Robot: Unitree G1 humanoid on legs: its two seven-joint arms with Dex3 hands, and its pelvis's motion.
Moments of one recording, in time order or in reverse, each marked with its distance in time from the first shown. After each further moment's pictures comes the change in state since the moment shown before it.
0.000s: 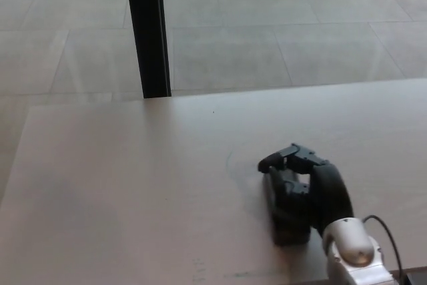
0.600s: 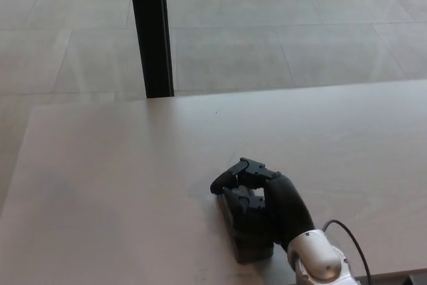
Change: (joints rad) left_arm -0.003 0.000 -0.001 -0.008 0.000 0.000 0.000; right_arm 0.044 -0.005 0.101 -0.083 -0.037 0.028 0.032
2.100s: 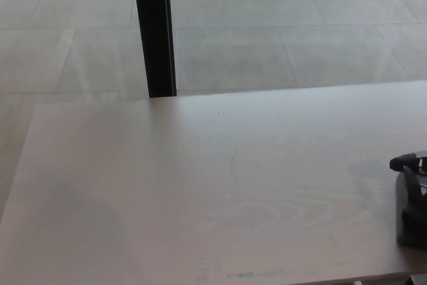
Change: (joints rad) left_arm 0.031 0.000 0.040 0.014 -0.006 -0.001 -0.009; right_arm -0.022 -0.383 -0.389 0.172 0.105 -0.028 0.106
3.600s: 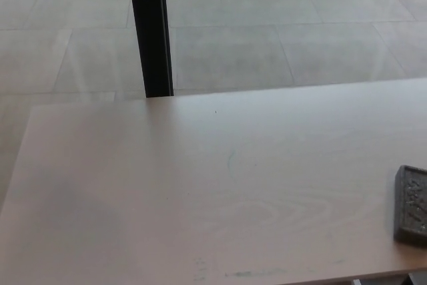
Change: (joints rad) left_arm 0.035 0.002 0.008 -0.028 0.000 0.001 -0.006; right_arm 0.403 -0.325 -1.030 0.174 0.352 0.185 0.062
